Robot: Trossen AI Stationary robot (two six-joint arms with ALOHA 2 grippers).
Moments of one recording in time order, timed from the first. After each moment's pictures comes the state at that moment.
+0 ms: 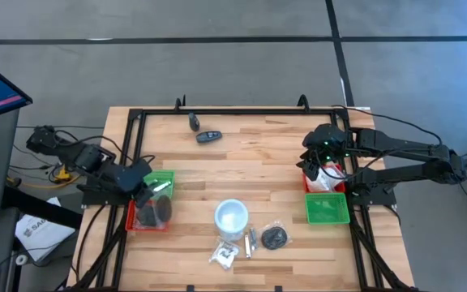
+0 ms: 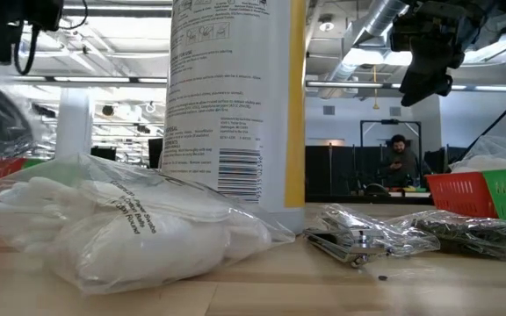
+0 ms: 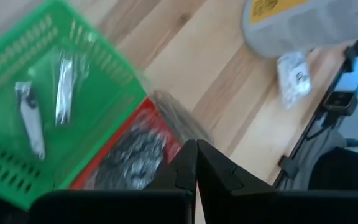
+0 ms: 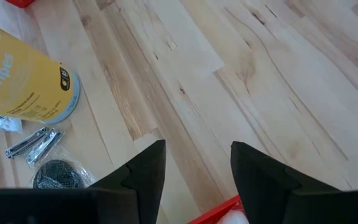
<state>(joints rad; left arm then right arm) -0.44 0.69 0.81 -1.14 -0.10 -1.19 -0.24 0.90 0.82 -0.83 -0.05 0.33</state>
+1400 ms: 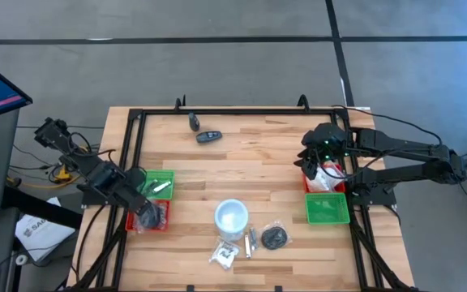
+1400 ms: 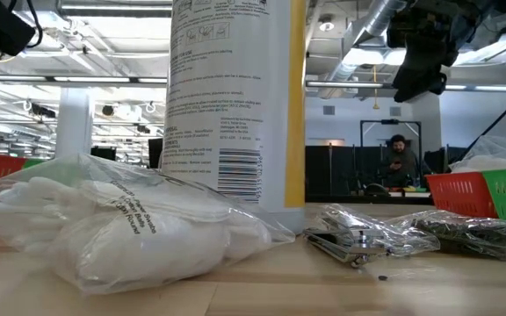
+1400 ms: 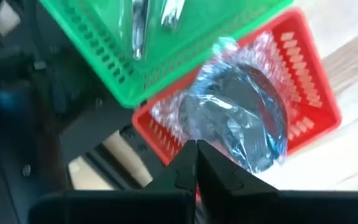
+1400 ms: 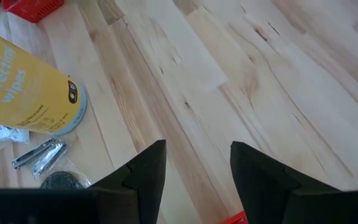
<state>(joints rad) -0.63 0.89 0.81 -1.40 -0.02 -1.60 -0.24 0.90 0.82 -0.78 -0.05 0.33</state>
